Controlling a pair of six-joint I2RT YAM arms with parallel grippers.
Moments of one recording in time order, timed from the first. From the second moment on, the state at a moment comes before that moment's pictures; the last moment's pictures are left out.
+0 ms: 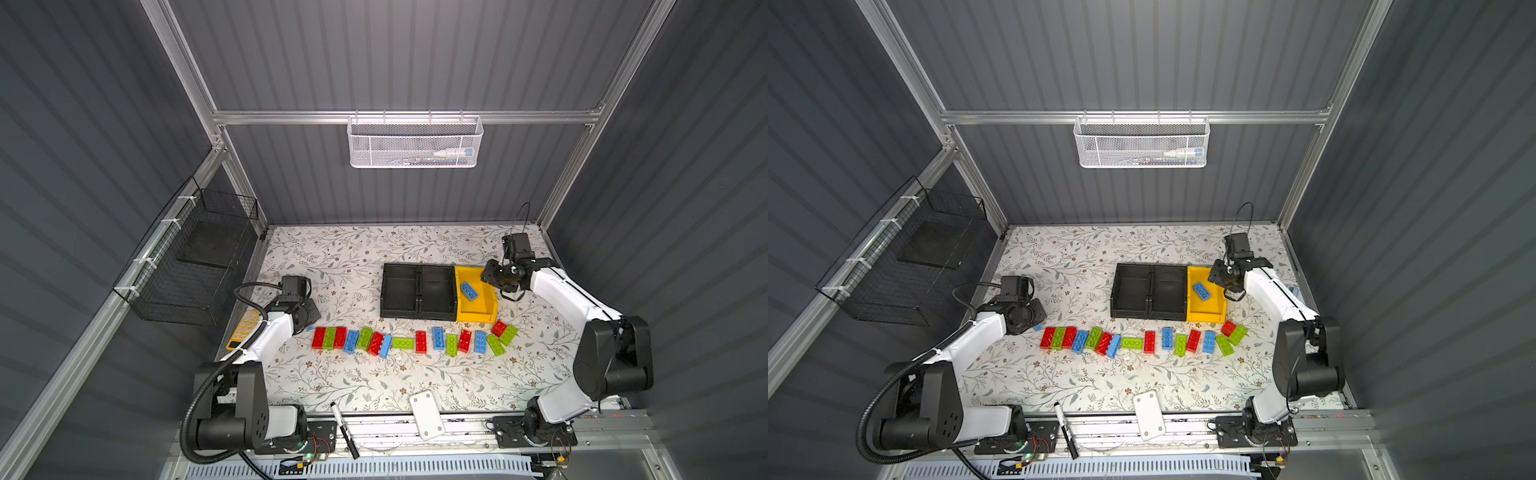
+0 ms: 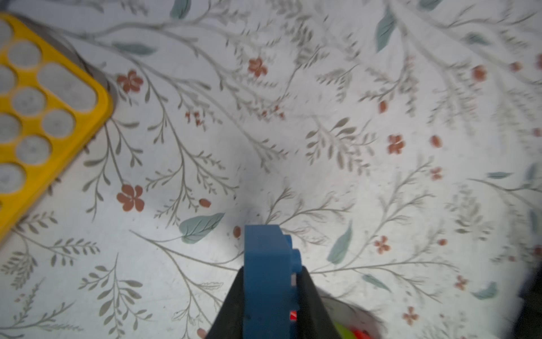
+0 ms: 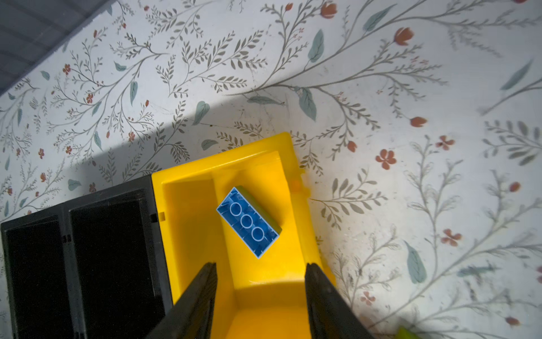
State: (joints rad) left arm -0.06 1.32 0.79 -0.46 -0.10 -0.47; right arm 0.10 1.54 1.15 -0.58 -0.04 0.51
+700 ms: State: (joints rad) left arm -0.78 1.92 1.73 -0.37 -0.03 -0.21; right arm -0.18 1.15 0.72 -0.61 -0.08 0.67
